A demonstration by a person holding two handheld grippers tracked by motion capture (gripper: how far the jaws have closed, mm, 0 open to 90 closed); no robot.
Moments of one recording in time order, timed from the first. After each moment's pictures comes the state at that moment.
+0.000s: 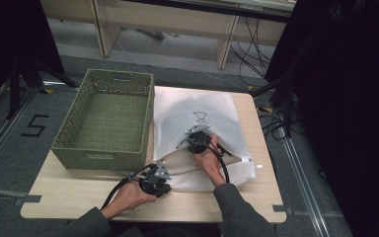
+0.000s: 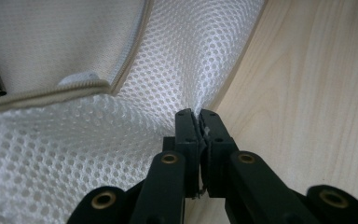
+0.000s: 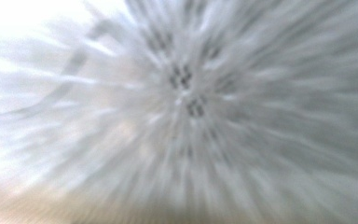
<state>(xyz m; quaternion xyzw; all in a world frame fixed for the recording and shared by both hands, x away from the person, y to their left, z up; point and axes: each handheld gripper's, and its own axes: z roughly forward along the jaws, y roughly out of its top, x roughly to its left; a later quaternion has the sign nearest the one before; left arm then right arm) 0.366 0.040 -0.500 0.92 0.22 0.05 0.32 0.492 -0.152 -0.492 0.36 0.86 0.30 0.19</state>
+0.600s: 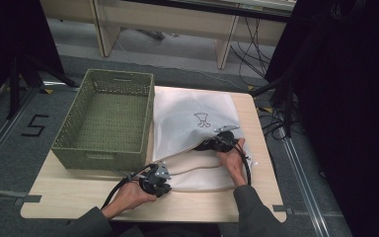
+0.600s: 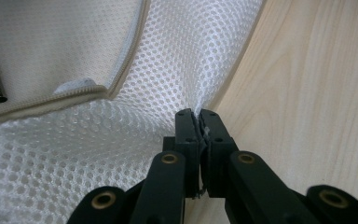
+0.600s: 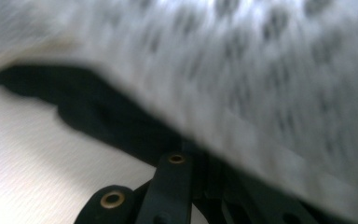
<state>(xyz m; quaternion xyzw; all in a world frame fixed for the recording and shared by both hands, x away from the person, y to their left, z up) 0.367 0.039 -0.500 0.92 0.23 0.05 0.32 0.507 -0.238 -0.498 0.45 0.82 0.28 0.22</state>
